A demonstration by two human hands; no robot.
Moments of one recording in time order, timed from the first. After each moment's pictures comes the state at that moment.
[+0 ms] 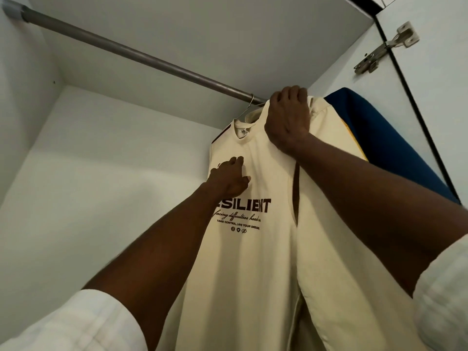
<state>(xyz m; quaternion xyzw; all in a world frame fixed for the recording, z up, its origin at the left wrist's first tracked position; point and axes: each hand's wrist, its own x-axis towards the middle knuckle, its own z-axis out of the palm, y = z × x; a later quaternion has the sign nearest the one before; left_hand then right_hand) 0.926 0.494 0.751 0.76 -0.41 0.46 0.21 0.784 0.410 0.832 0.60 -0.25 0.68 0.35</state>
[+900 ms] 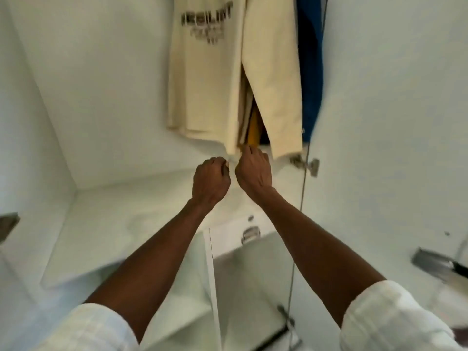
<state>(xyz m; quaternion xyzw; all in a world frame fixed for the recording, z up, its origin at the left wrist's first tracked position) 0.633 0.653 0.288 0.78 -0.39 0.31 0.38 0.566 0.550 0.304 0.86 -0.19 0.48 -0.05</state>
